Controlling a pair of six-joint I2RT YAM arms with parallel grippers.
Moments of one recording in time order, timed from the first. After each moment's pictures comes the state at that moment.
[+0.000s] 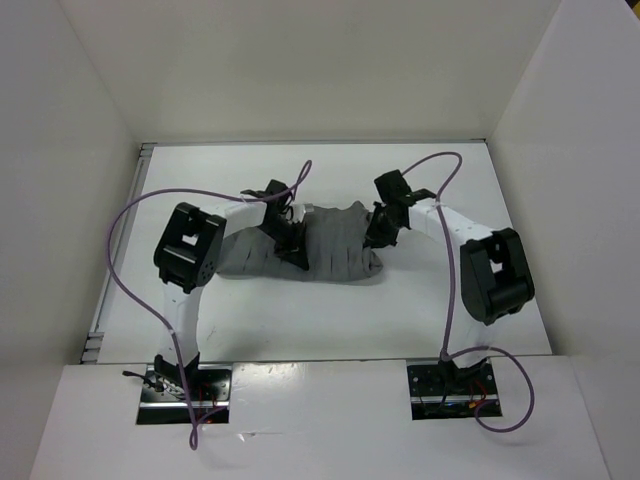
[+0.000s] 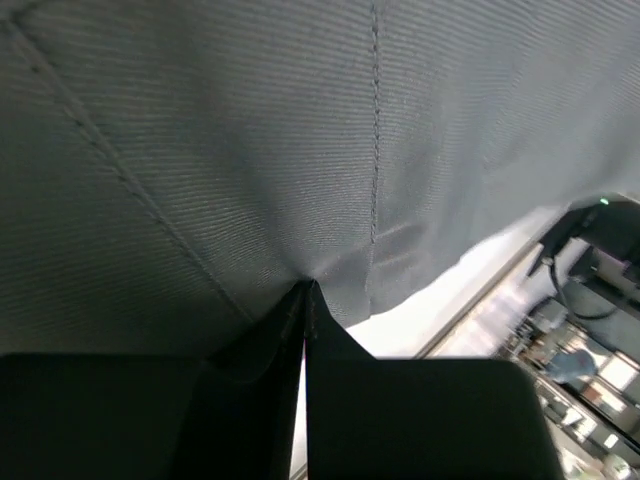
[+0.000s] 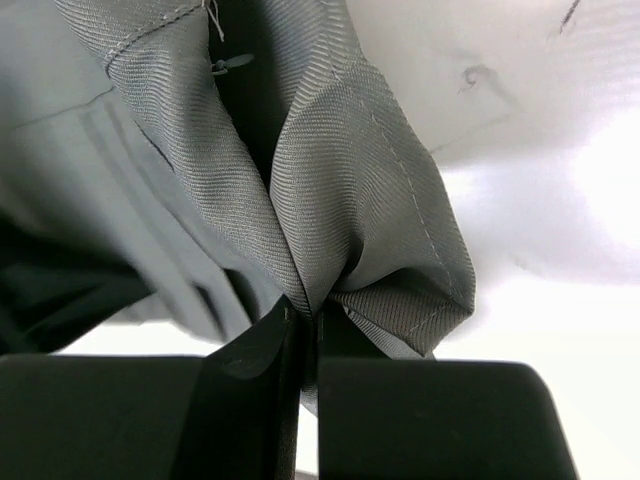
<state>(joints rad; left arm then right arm) -0.39 2.13 1.44 -0.64 0.67 -0.25 0.36 1.75 1.20 -0.59 -0.09 0.72</state>
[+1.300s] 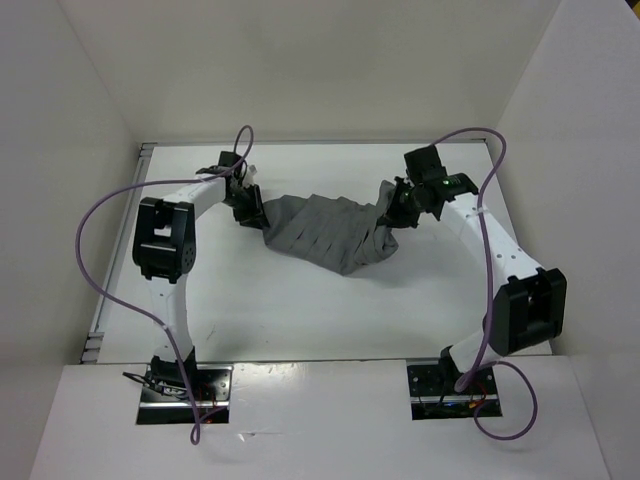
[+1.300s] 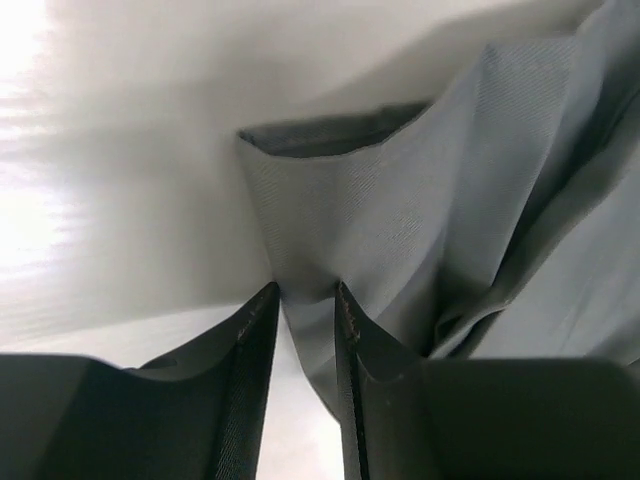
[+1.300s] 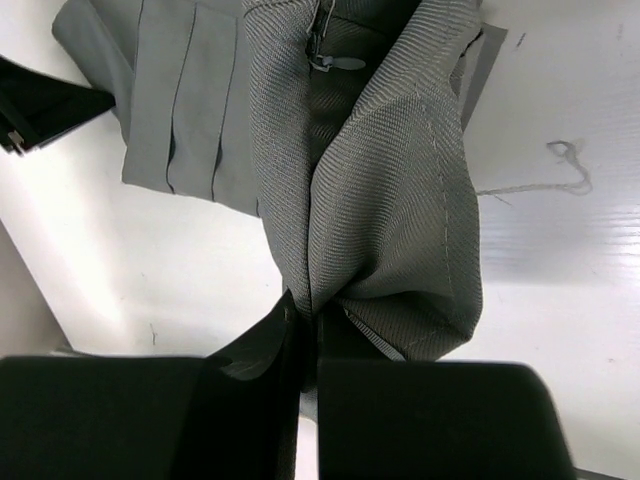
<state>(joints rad) -0.13 2.15 1.59 -0.62 0.35 -0.36 0.28 1.48 1.33 -0.81 -0.14 0.67</state>
